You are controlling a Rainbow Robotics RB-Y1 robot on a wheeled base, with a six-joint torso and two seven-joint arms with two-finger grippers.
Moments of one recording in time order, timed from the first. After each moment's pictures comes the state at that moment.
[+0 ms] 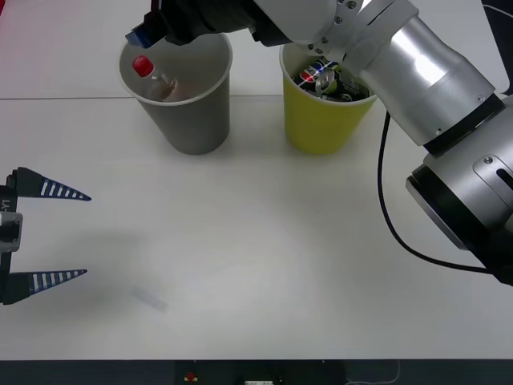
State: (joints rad) right arm -1.34 -0.24 0.48 -1.05 2.13 -0.87 -1.30; left arm 0.26 1.13 0.26 -2.01 -1.31 -1.13 -0.09
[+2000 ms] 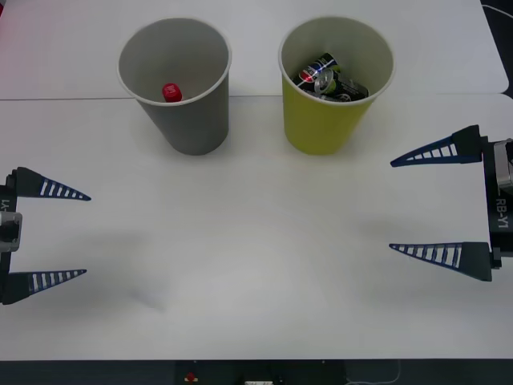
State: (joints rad) right arm 0.00 -0.80 -0.36 -2.16 1.38 -1.45 -0.38; left arm 0.26 1.13 0.26 -2.01 -1.31 -1.13 -0.09
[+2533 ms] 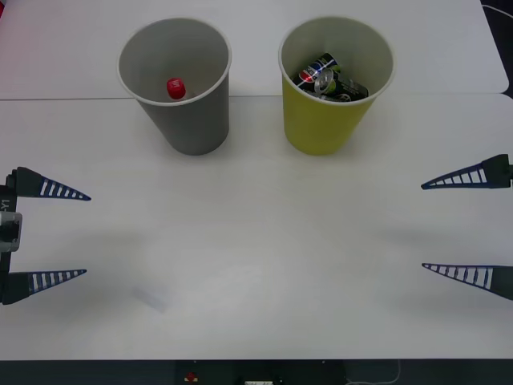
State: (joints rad) right arm 0.12 -0.83 -0.39 -1.98 1.30 -1.45 -0.07; left arm 0.26 1.13 0.26 -2.01 -1.31 -1.13 -0.09
